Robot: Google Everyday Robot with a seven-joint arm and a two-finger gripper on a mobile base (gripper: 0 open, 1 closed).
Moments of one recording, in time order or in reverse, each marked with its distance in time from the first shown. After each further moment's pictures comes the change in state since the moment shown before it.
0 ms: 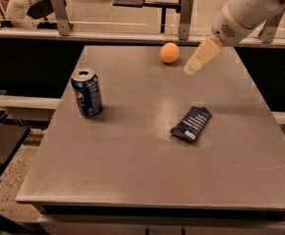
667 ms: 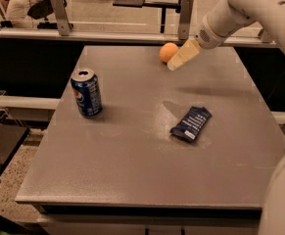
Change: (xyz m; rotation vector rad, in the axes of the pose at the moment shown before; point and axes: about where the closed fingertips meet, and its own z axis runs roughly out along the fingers) arm -0.029 -0.029 0.075 0.010 -0.050 0.150
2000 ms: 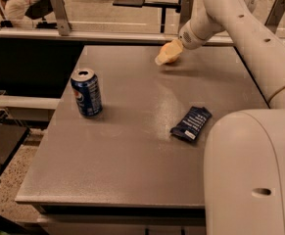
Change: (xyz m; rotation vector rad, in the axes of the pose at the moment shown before) arm -0.034 -0.034 0.088 -0.042 -0.037 0.105
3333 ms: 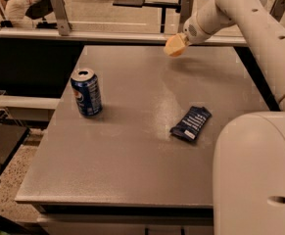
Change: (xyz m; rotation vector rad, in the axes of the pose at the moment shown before) arm -0.014 0.005 -0.026 -0.034 -0.071 -0.006
